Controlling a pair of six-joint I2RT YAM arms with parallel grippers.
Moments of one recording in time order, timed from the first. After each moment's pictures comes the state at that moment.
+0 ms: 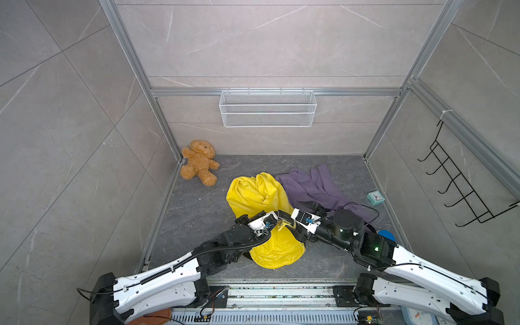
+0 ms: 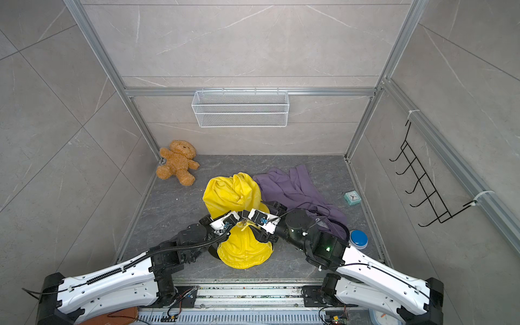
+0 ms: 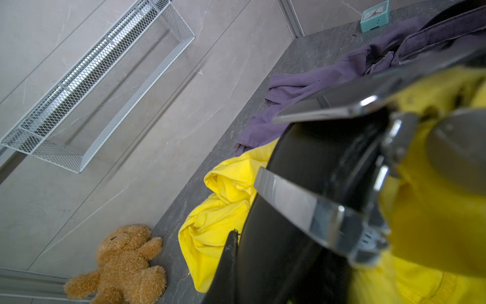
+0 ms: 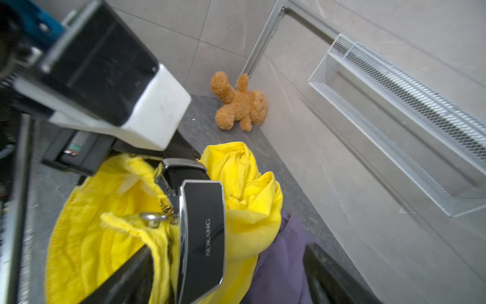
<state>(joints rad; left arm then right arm) -1.11 0.86 0.61 -0.02 -0.53 0.52 0.98 0.89 0.89 -0.28 0.05 -0.46</state>
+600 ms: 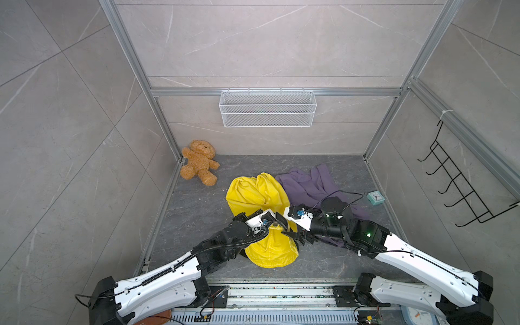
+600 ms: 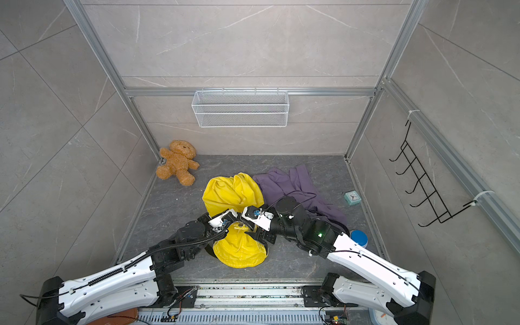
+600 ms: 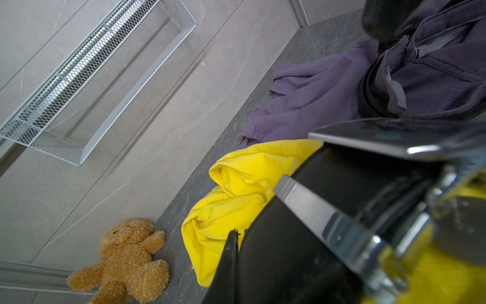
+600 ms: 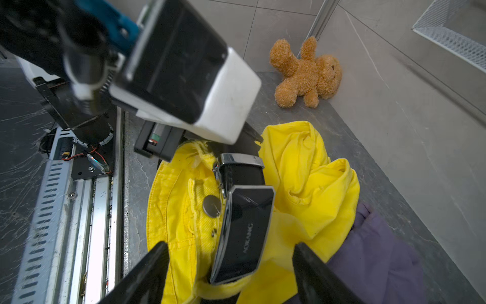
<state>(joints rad) -1.04 0.86 0.59 -0.01 -0.48 0.52 0.91 1.02 0.96 -0.42 -0.20 -0.34</state>
